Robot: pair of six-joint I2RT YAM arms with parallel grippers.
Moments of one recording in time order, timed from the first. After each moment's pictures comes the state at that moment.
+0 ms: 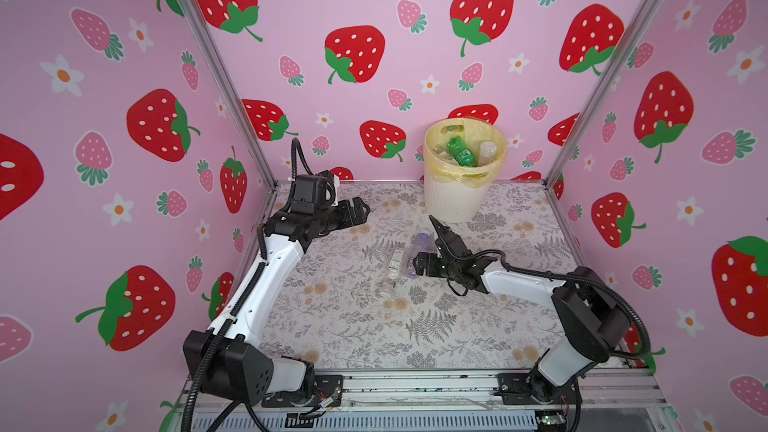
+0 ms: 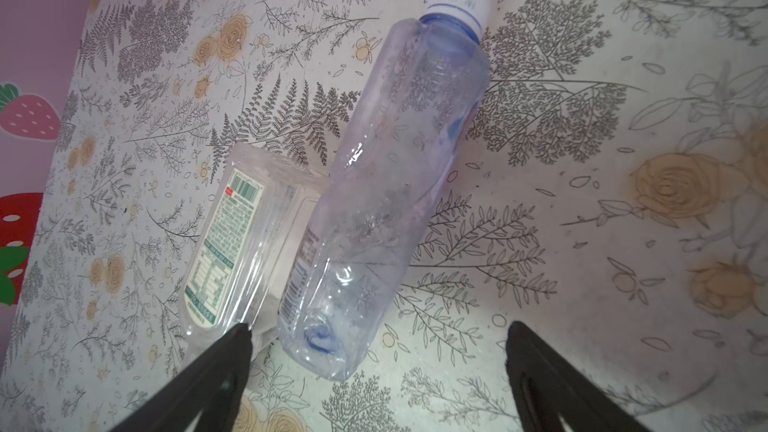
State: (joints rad) left arm -0.19 1.37 1.37 -0.69 0.28 -0.42; right arm 0.82 1.66 0.92 -0.06 0.02 0.67
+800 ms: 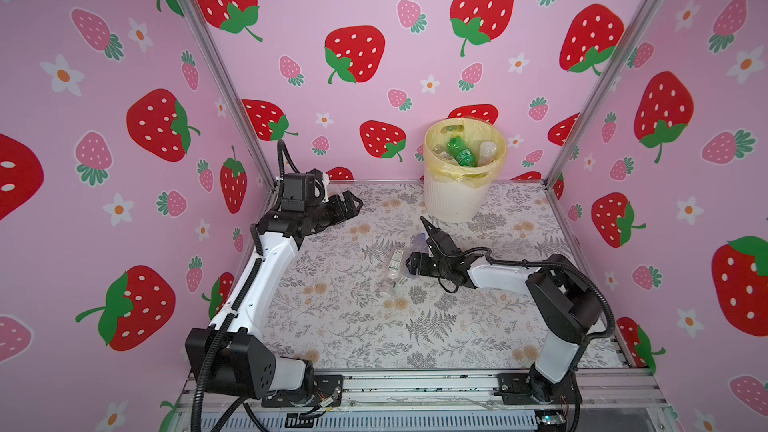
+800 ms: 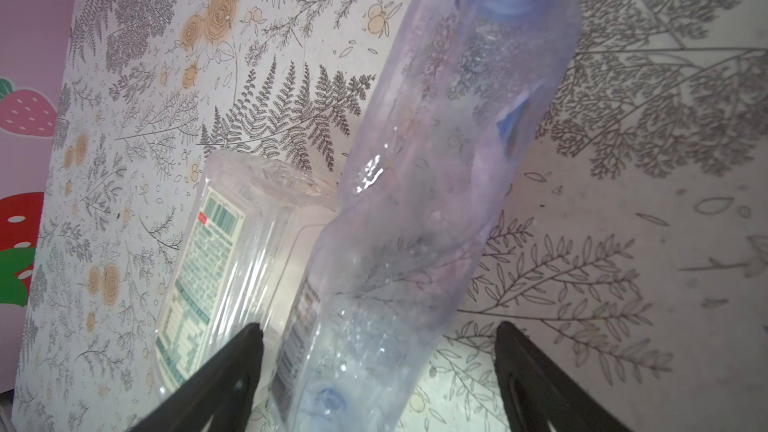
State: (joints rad) left arm -0.11 1.38 1.35 -0.64 0.39 -0.48; right arm 0.82 1.80 0.98 0.01 -0.04 0.71
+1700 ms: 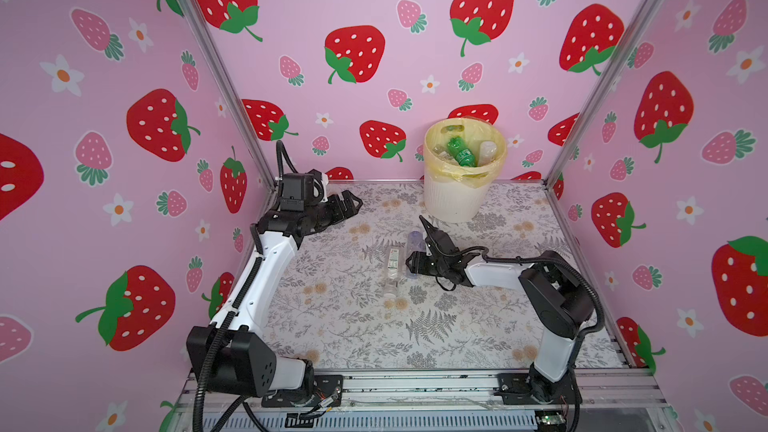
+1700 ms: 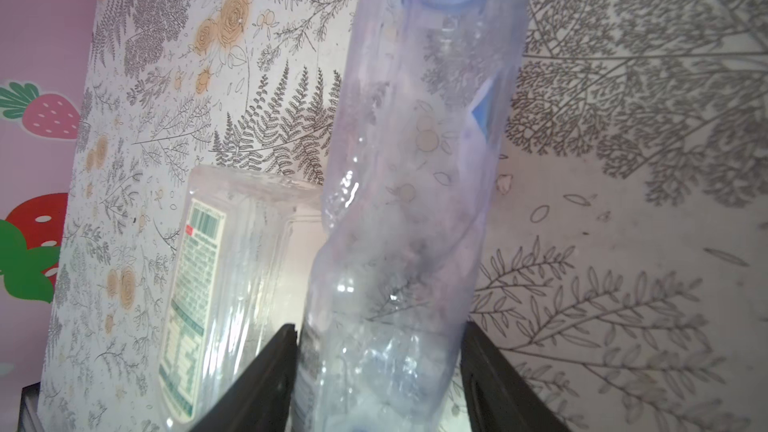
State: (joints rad) left arm -0.10 1.39 1.35 -0.63 0.40 -0.50; right arm 0.80 1.85 1.00 0.06 -0.08 0.72
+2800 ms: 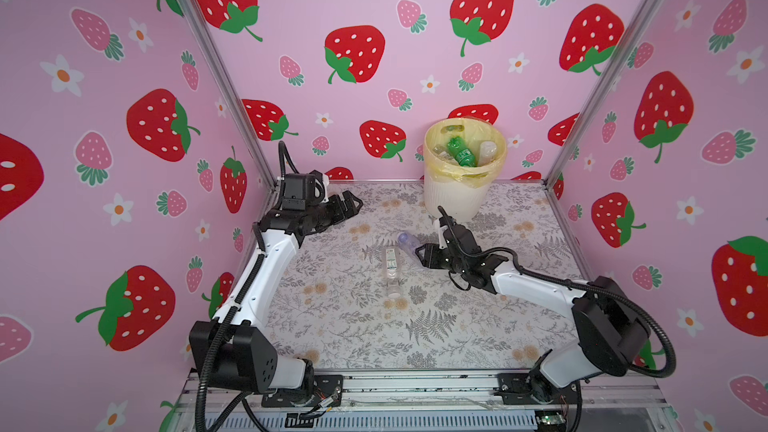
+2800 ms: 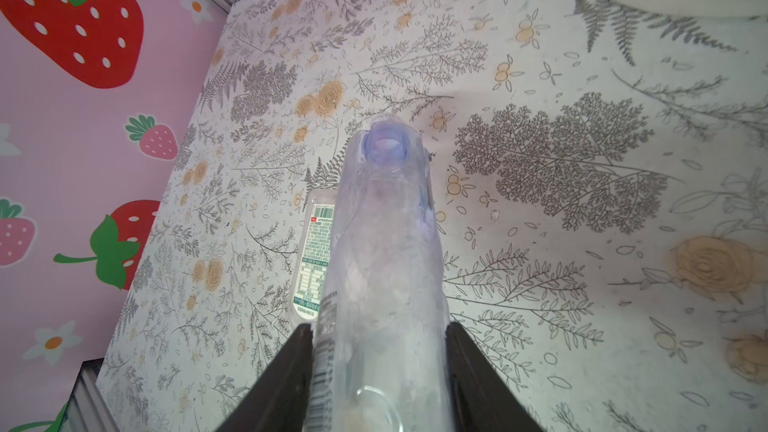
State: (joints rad) left arm -0.10 1.41 1.35 -0.63 0.40 -0.50; right arm 0.80 1.53 0.91 0.02 -0.04 0.64
